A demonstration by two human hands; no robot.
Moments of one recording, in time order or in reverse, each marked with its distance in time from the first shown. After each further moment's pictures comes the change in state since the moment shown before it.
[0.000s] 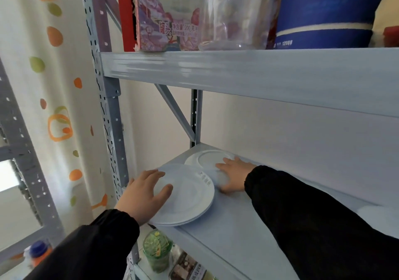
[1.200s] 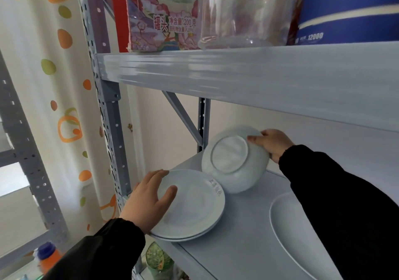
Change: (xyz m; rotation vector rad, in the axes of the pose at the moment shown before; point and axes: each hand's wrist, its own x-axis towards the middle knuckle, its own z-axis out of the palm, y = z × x) left_hand 0.023 0.001 0.013 -0.092 0.107 -0.002; right_hand 0.046 0.086 -0.055 1.287 0.478 0.167
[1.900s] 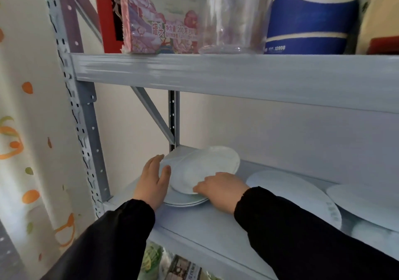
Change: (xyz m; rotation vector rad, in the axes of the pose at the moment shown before) left_hand 0.035 0.015 0.029 -0.374 -0.017 0.069; right_hand -0.162 0.011 0.092 -1.423 -0.360 -0.632
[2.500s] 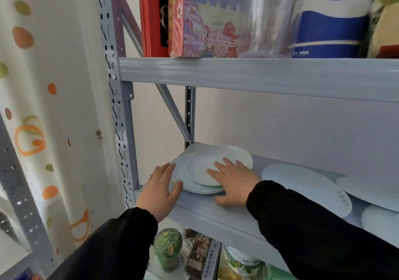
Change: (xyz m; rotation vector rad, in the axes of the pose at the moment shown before) left_hand -0.050 -0.035 -0.058 0.254 -0.128 0.179; right_hand -0.004 -0.040 -0.028 0.063 -0.171 0.225
